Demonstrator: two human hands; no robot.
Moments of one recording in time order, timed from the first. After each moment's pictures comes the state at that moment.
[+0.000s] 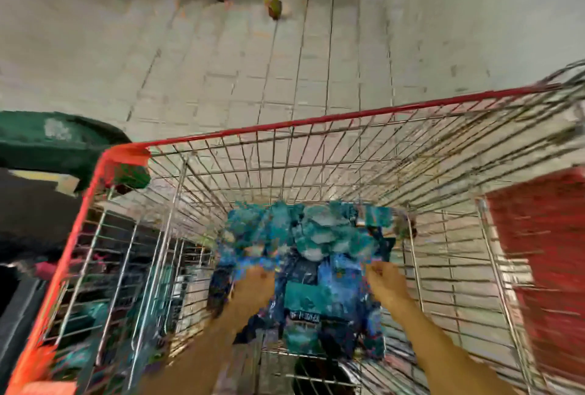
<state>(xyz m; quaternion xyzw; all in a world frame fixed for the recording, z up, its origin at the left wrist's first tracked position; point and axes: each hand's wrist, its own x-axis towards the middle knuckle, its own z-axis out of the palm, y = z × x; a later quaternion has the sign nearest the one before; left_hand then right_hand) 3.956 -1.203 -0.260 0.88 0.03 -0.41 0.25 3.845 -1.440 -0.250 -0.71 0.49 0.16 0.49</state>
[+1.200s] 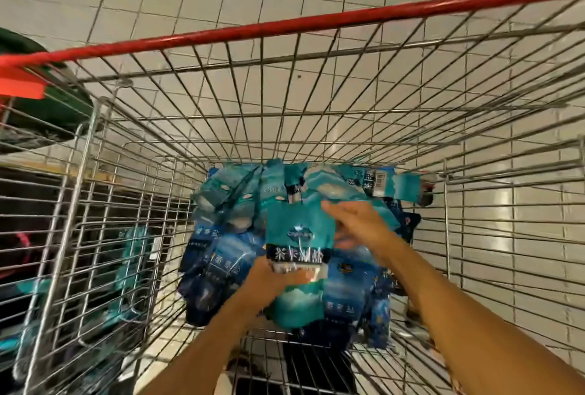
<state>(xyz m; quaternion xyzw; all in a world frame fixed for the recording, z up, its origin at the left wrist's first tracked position) 3.940 -1.227 -0.366 0.69 0.11 -0.50 0.52 3.946 -1.453 -0.333 -0.62 0.37 0.26 0.63</state>
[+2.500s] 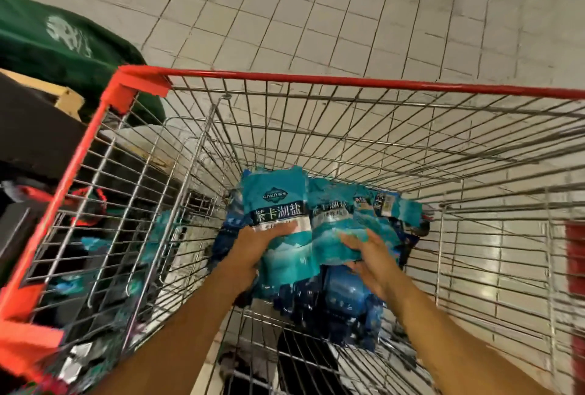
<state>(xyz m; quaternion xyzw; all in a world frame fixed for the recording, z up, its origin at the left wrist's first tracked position) 3.981 -1.185 -0.258 0.58 0.30 -0.41 0.64 3.909 -1.404 -0.291 -0.45 0.46 0.19 0.74</state>
